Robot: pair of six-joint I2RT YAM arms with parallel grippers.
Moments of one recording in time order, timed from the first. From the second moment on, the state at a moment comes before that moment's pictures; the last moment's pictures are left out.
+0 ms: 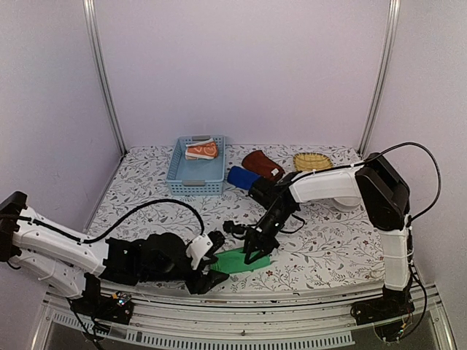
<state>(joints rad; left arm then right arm) -1.30 1.28 0.50 0.19 -0.16 -0.29 0.86 2.12 1.45 -0.79 -0.78 -0.73</state>
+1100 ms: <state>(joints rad) -1.47 1.88 0.95 -0.02 -0.72 0.24 0.77 2.33 1.64 -1.09 -1.06 -0.74</state>
